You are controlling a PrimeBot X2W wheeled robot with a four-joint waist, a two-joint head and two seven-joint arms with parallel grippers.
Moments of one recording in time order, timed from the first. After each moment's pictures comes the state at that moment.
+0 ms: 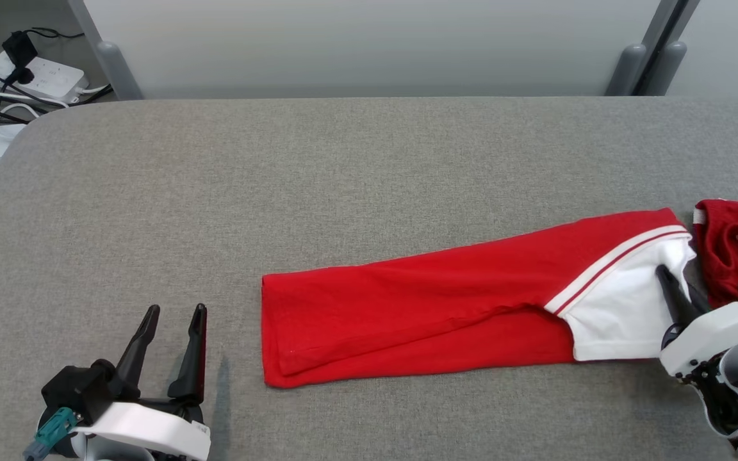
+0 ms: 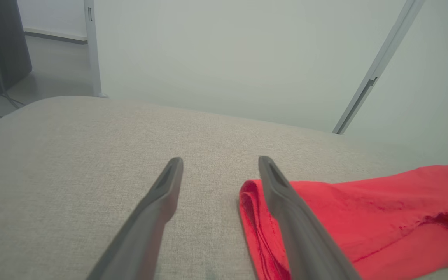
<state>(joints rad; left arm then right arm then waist) -0.06 0.14 -0.08 0.27 -0.41 -0.12 -0.25 -0.50 -0.43 0.64 0.79 1.08 0.13 -0.25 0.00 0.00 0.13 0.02</state>
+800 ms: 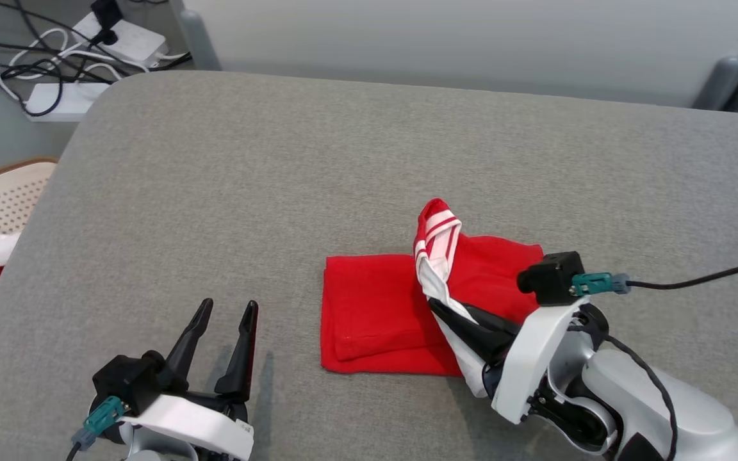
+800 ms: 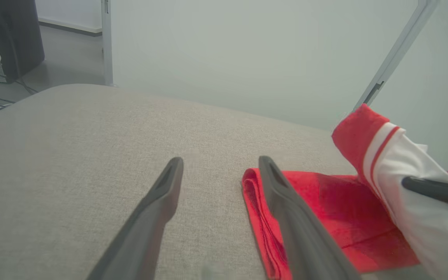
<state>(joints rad) -0.09 0.11 -0.19 0.28 -0.44 -0.13 -0.25 -0.61 -0.39 1.02 0.31 1.07 0.13 -0.02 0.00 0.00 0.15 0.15</state>
